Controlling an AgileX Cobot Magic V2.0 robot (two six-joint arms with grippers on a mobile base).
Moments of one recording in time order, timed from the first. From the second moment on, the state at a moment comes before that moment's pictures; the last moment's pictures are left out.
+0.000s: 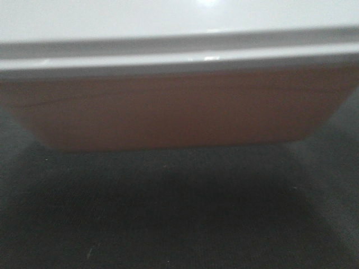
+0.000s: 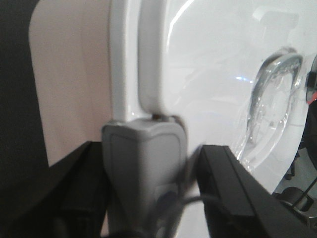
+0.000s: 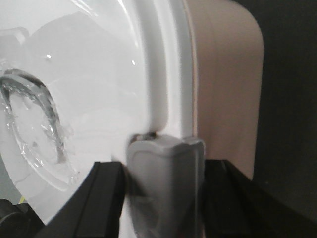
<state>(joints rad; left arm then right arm) 0.06 1.06 -0.90 -1.09 1.17 0.70 -0.13 1.07 -1.03 0.96 1.20 -0.48</state>
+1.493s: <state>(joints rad) 0.06 0.91 -0.90 -1.16 1.15 0.71 -0.14 0.92 -1.04 0.92 1.20 -0.48</state>
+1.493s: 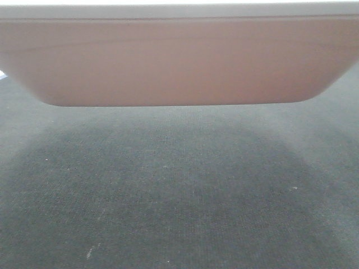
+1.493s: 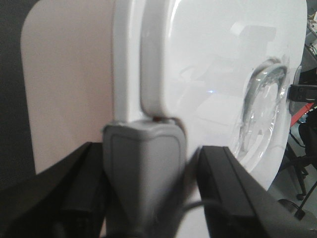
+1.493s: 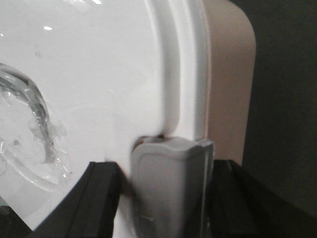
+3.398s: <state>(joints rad) 0.06 0.91 -0.90 -1.16 1.15 0.71 -0.14 0.92 -1.04 0.91 1.20 -0.48</state>
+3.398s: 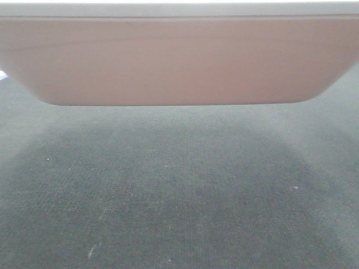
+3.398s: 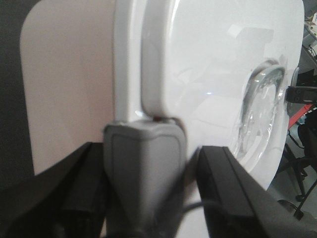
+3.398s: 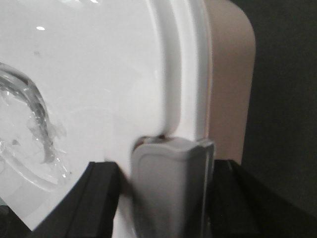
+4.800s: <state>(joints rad) 0.06 0.87 -0.90 -1.16 1.15 0.71 -0.14 0.92 -1.04 0.91 1.20 -0.48</state>
